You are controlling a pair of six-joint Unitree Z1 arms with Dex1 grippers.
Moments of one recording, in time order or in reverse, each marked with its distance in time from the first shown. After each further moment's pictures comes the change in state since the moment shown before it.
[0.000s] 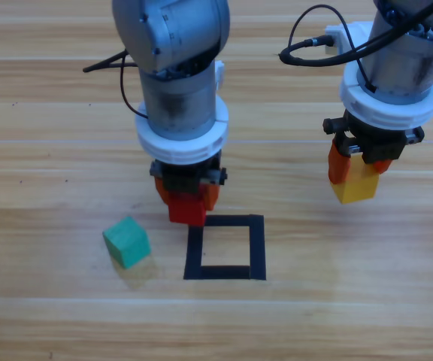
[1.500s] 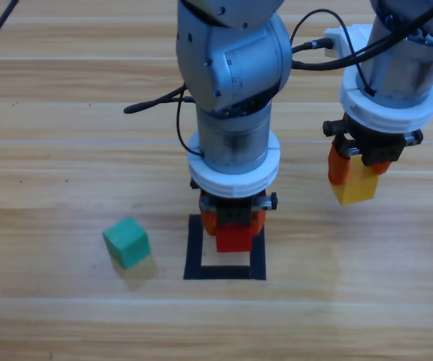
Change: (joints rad) arm 0 -0.095 0.100 -0.099 -0.001 -0.018 -0.263; arm 1 -0.001 0.000 0.020 -0.026 -0.008 -0.004
